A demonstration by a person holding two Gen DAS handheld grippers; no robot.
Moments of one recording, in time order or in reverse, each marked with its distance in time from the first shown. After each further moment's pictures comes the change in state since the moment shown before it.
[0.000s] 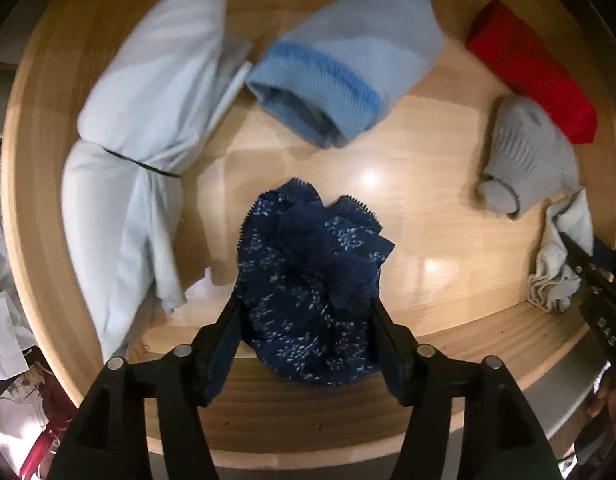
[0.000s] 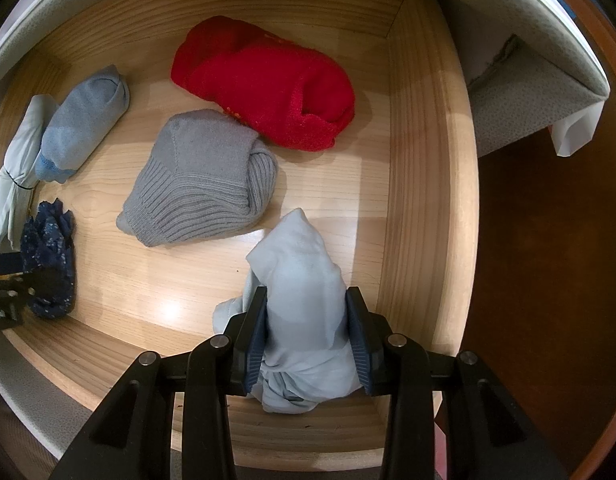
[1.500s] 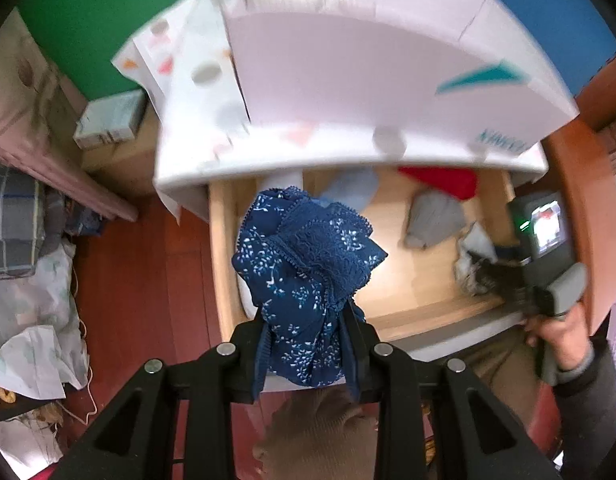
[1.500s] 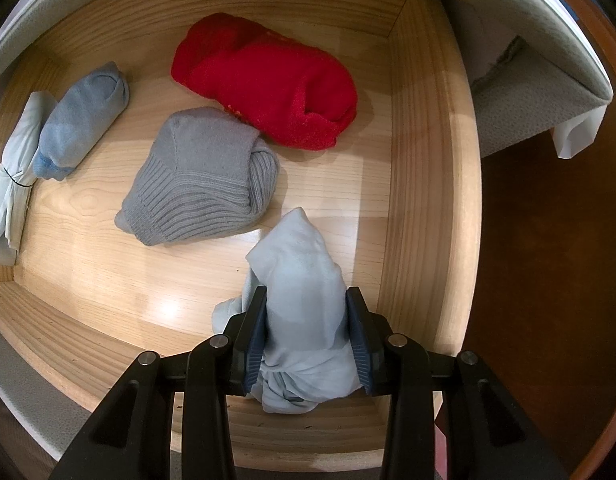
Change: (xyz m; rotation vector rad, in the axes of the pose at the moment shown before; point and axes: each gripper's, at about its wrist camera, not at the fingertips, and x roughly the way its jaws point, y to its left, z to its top) left arm -0.196 0.028 -0.099 0.058 -0.391 0.012; right arm 0.001 0.001 0.000 -0.011 0.003 -0.005
